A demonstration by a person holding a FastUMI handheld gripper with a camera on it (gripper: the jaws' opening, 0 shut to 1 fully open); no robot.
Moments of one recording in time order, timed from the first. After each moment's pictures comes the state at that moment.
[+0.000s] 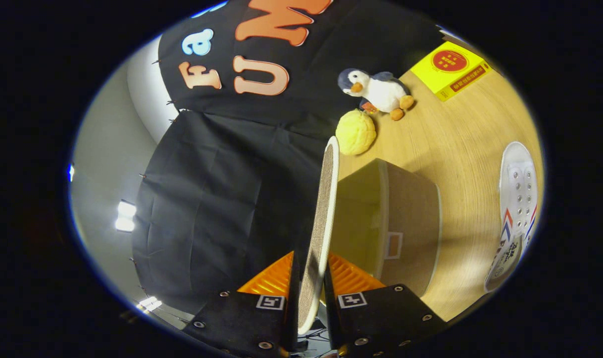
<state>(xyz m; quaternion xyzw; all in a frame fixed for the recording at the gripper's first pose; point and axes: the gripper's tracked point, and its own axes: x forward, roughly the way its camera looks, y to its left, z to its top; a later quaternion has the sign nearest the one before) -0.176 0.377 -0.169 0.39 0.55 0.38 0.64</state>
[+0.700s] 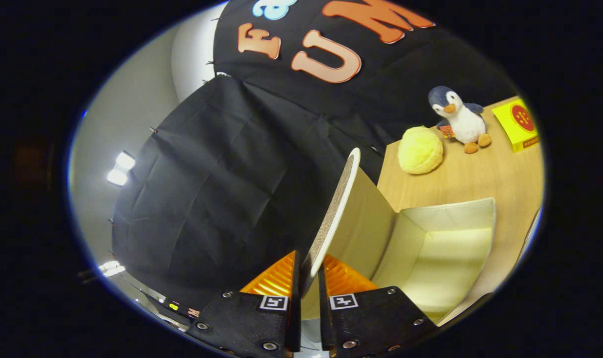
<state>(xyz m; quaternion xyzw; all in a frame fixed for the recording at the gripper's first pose) -0.186 0.528 -0.104 0.28 0.50 0.46 0.67</state>
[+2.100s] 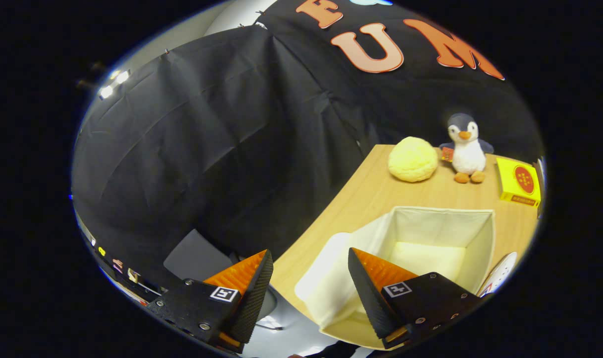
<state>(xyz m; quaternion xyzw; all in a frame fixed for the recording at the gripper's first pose) -0.211 0.503 -0.177 0.04 0.47 0.45 0.76</state>
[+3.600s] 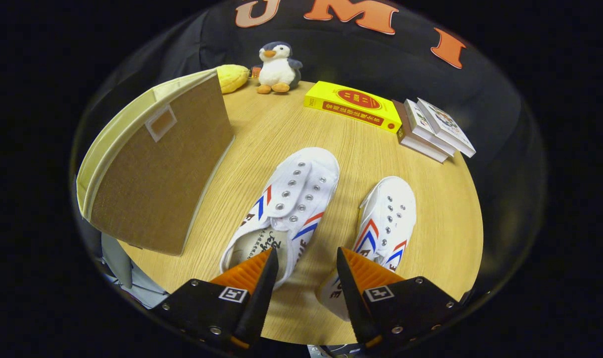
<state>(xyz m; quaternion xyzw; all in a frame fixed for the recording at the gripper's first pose) -0.195 0.120 -0.353 -0.22 0.56 0.16 0.78</state>
